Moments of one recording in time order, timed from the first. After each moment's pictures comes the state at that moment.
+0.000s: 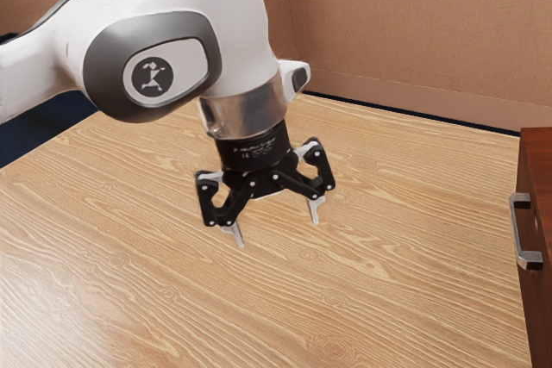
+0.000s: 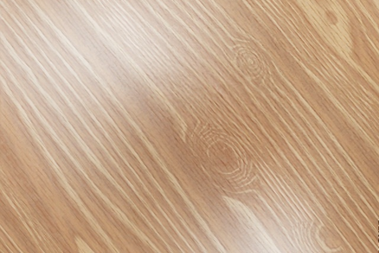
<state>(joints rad) -0.71 -0.11 0.40 -1.62 0.03 1.52 -1.19</state>
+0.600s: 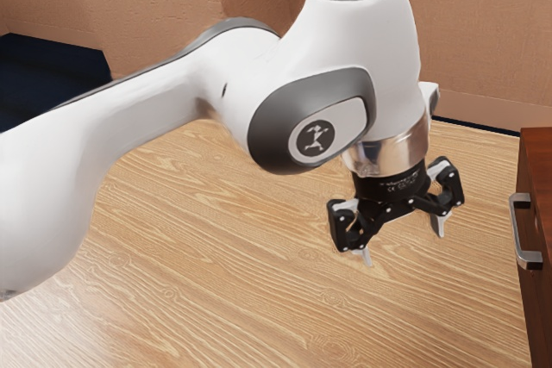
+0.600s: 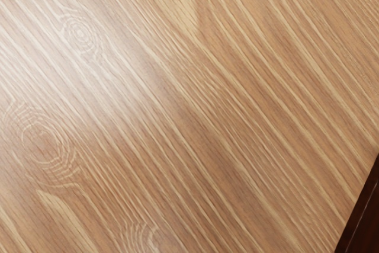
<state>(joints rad) -0.71 0.16 0.31 -1.46 0.01 1.72 -1.34</state>
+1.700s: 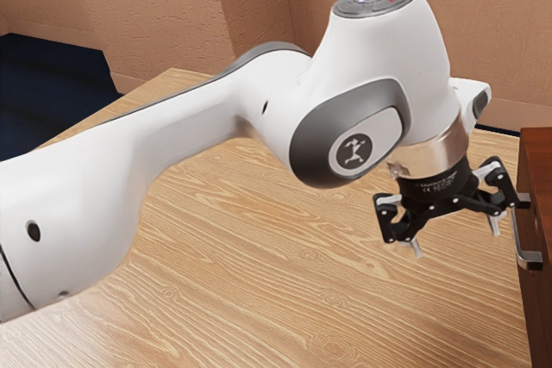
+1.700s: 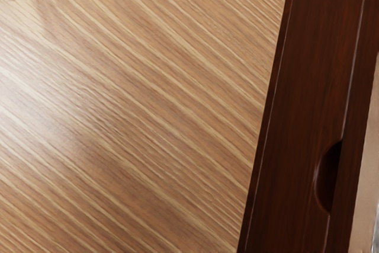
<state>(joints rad) -0.62 0.27 0.20 -1.39 -0.07 1.90 -1.09</state>
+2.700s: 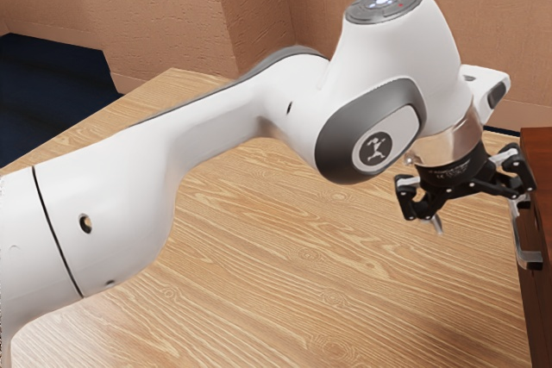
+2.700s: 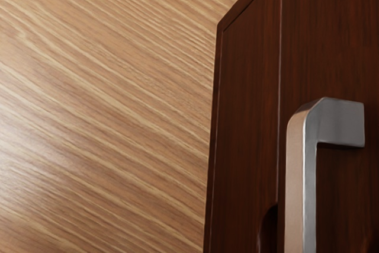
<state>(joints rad) -0.52 0.36 0.12 -1.29 -0.06 1.99 -0.94</state>
